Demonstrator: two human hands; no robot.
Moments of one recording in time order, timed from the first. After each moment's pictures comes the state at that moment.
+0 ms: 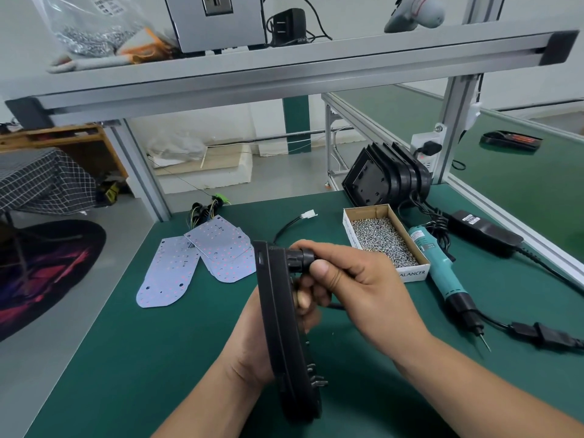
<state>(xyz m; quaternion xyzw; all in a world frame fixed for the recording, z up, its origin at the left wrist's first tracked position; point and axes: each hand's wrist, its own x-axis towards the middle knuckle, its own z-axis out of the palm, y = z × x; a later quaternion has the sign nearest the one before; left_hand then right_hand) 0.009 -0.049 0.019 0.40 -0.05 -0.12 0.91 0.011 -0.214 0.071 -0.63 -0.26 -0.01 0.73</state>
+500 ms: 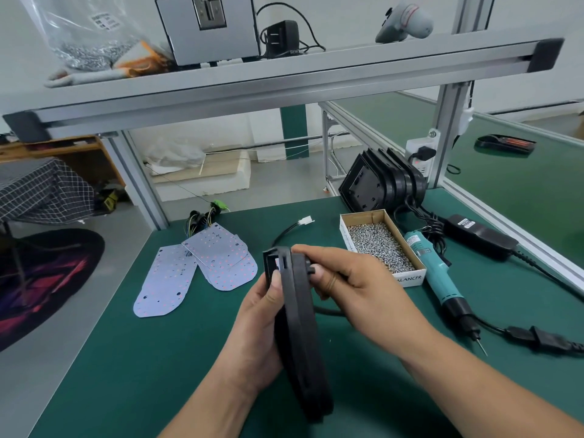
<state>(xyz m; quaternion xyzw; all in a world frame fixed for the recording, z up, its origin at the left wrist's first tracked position) 0.005 -0.054 0.033 0.49 -0.03 -0.04 0.87 0.025 -0.225 0.072 -0.76 -0.29 -0.05 0.58</state>
